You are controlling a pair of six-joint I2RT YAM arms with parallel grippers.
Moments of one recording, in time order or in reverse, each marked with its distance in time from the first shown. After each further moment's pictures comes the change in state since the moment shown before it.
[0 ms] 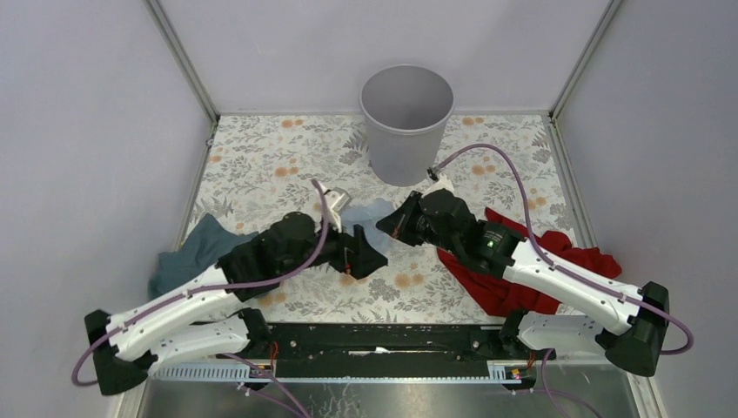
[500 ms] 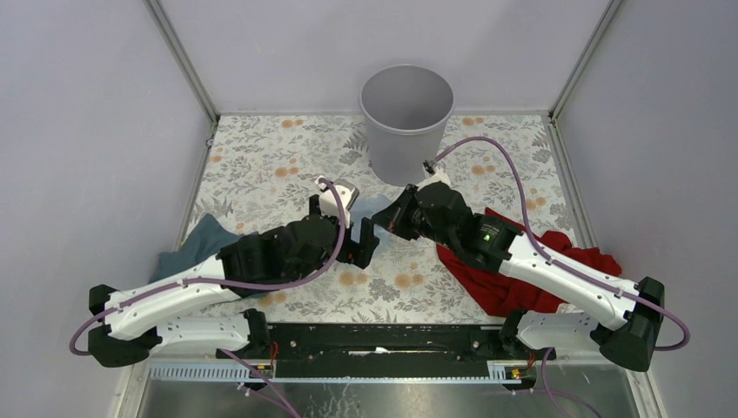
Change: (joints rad) left arm -0.261 0.154 0.310 -0.302 -0.629 0.194; right arm 0.000 0.048 0.087 -0.017 0.002 0.003
